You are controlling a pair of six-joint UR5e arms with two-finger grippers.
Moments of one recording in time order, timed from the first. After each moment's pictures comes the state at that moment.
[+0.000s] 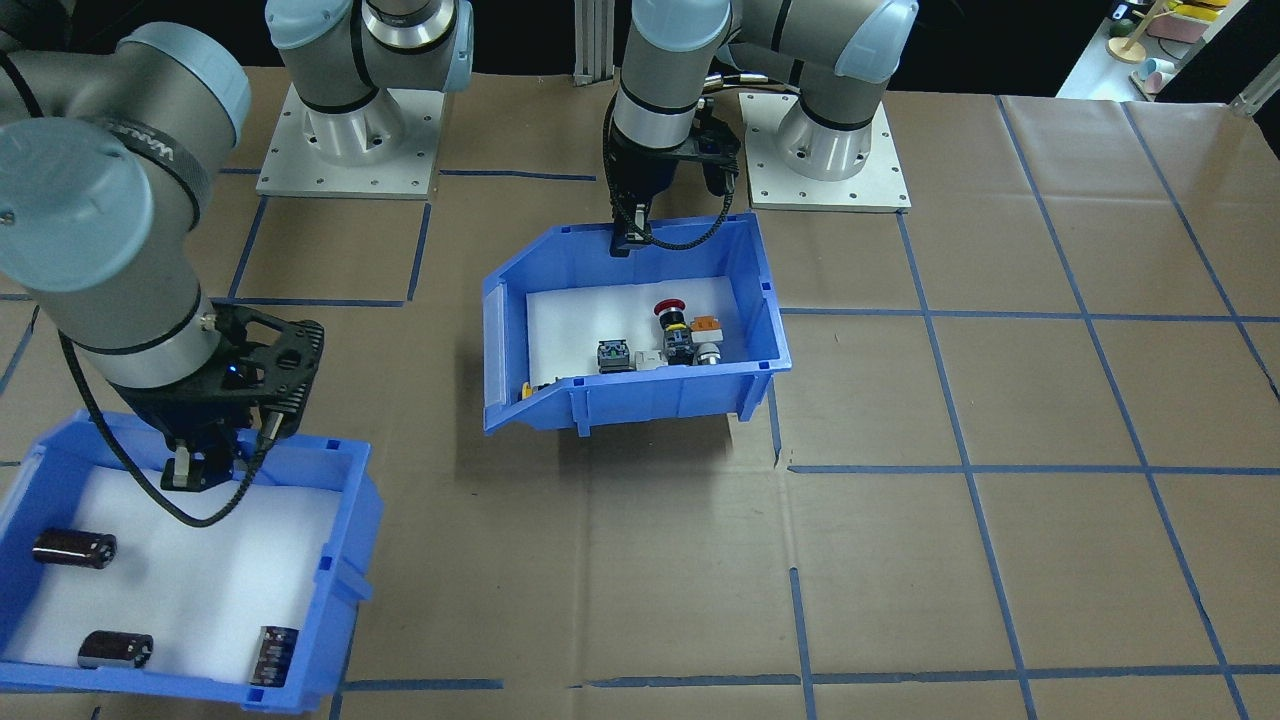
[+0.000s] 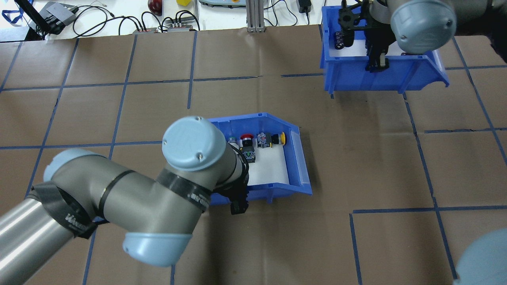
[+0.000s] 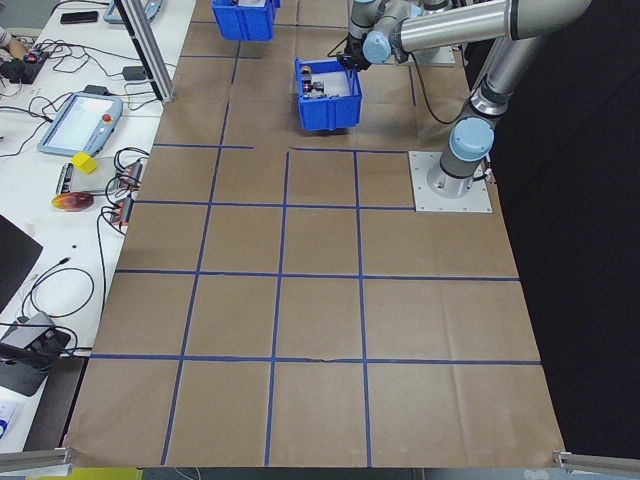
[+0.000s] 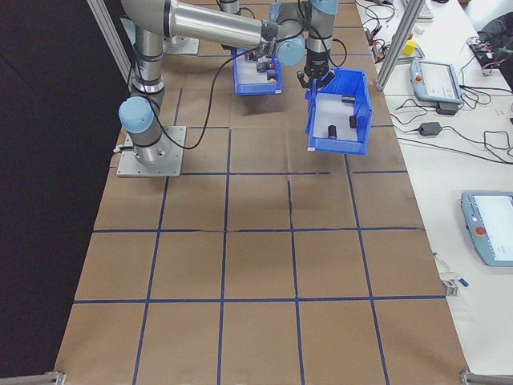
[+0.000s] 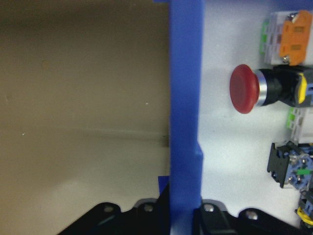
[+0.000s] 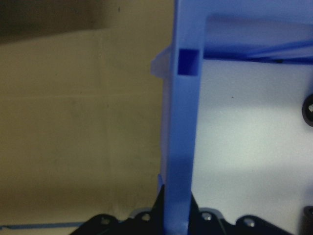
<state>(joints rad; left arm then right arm) -1.97 -1.52 -2.05 -1.06 1.47 -2.05 1.51 -1.30 1.51 -1.85 -1.68 -1.62</state>
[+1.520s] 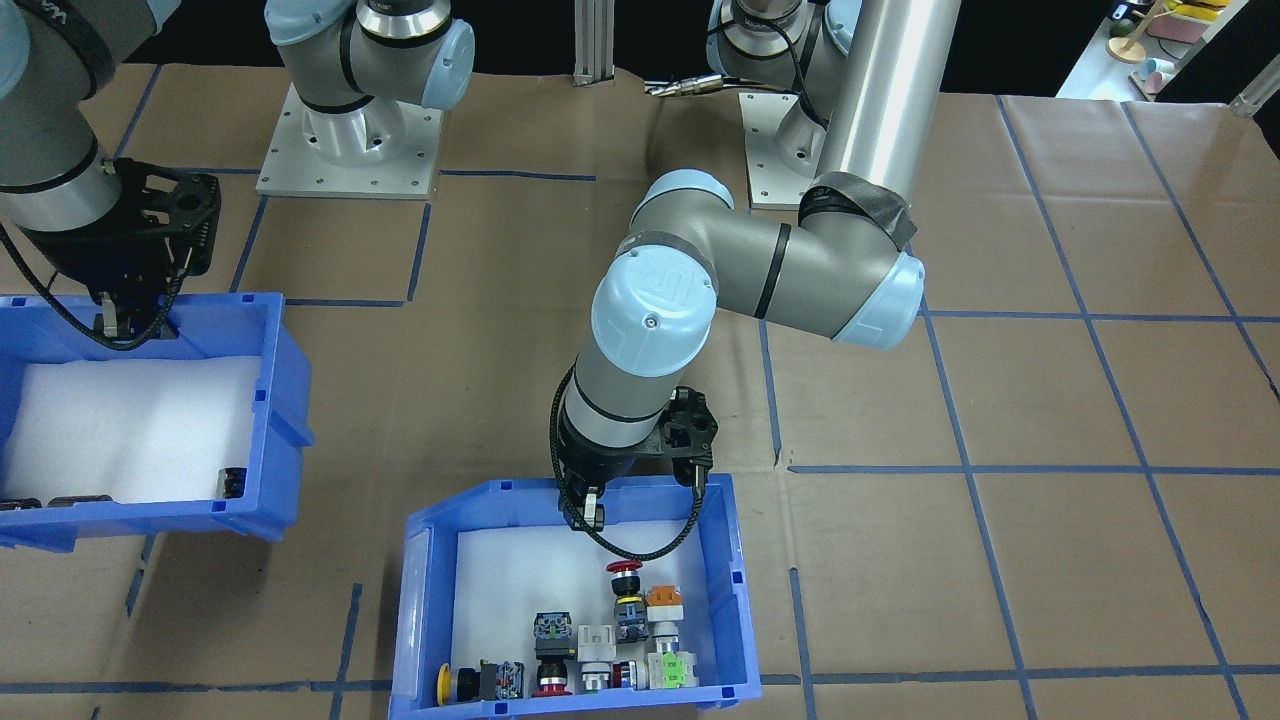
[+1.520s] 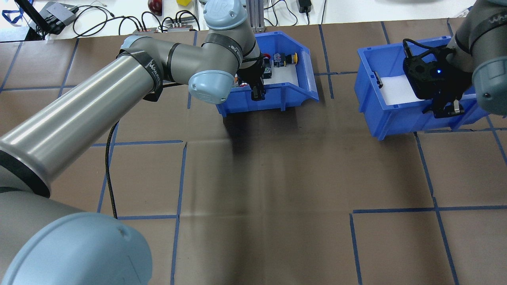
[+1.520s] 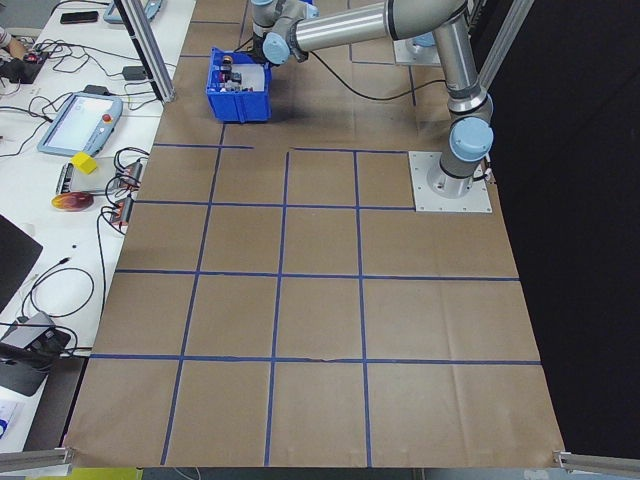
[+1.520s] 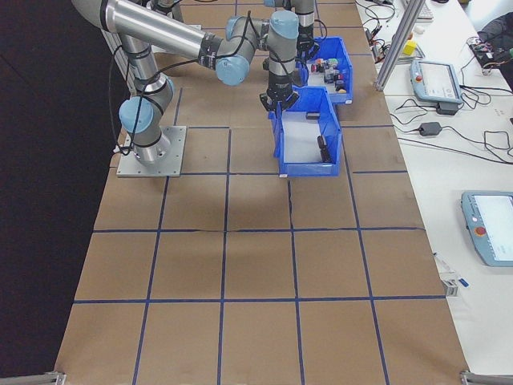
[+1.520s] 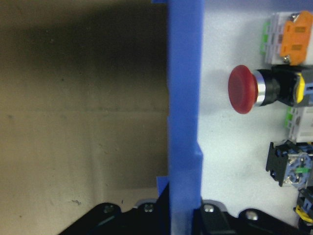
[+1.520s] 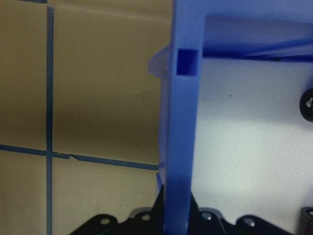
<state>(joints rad) -1.88 -2.12 -1.43 -1.00 1.41 -1.92 1.32 -1.57 1.82 -1.86 -1.67 -1.96</state>
